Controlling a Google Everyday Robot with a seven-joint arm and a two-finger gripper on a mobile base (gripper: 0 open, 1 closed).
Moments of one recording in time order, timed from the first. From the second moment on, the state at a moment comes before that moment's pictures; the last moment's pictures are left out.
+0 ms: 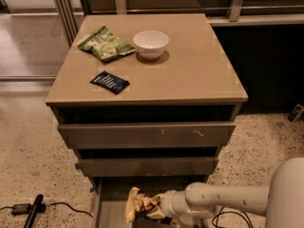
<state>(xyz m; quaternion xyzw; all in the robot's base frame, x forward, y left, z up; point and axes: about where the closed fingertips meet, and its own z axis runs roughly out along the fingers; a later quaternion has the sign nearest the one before) 0.445 -0.001 0.297 -0.56 0.73 0.25 0.31</state>
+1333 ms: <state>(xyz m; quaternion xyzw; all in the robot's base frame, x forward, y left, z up) 0.488 -0.054 0.177 -0.50 0.78 0.20 0.33</state>
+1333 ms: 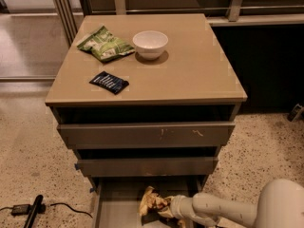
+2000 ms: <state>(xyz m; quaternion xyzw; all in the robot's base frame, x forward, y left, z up) 0.491 -0.059 0.153 -0.48 0.78 0.20 0.34</state>
